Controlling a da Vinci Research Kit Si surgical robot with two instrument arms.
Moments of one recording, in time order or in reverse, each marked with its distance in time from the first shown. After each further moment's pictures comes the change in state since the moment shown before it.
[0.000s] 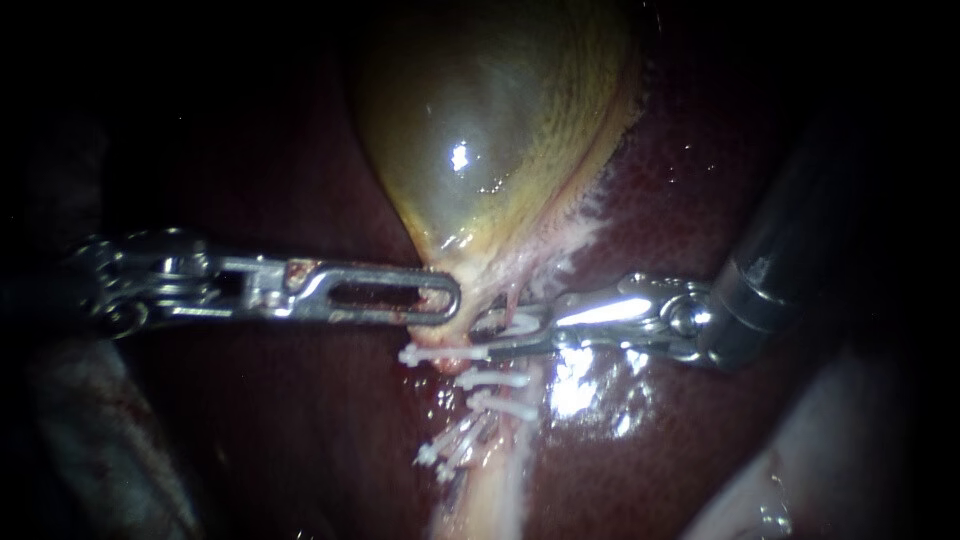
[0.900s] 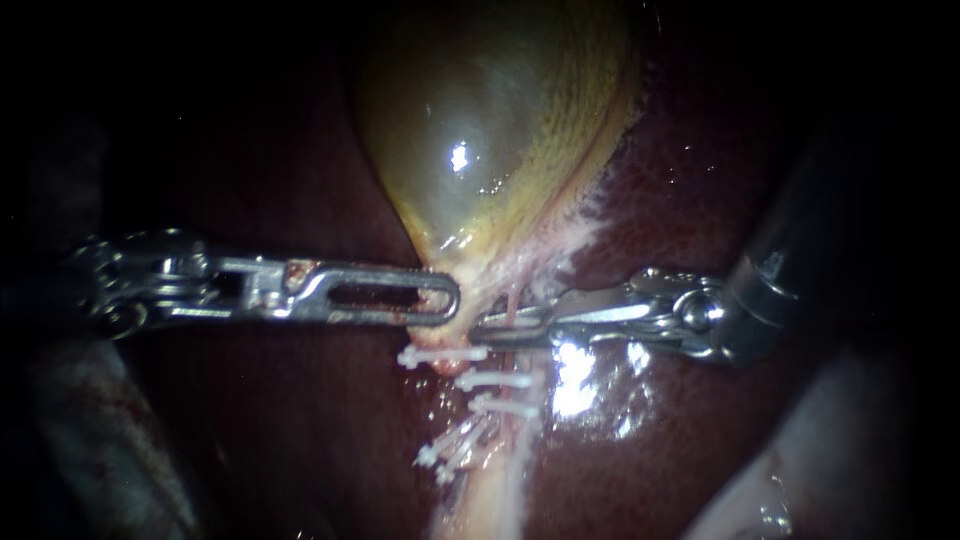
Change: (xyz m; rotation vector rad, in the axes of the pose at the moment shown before) right arm 0.000 0.000 -0.002 0.026 0.034 -0.007; left arm 0.000 0.000 0.000 0.000 0.000 0.000
